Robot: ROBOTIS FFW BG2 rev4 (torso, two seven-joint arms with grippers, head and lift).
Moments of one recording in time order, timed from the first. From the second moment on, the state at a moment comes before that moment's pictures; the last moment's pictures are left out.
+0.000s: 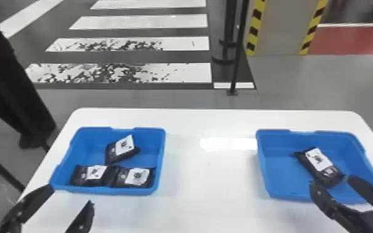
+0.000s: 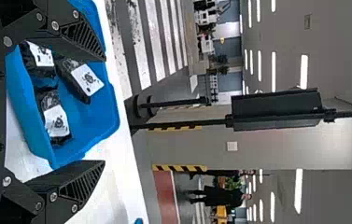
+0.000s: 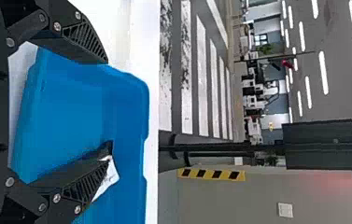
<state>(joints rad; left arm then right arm) 0.98 0.05 0.36 -2.31 0.19 -0.13 -0.50 0.61 -0.01 -0.28 -2.20 -0.10 0.34 0.41</state>
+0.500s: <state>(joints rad) 1.01 0.06 0.34 -2.31 0.24 -0.16 -0.50 0.34 -0.05 -0.35 -1.97 0.07 0.55 0.54</state>
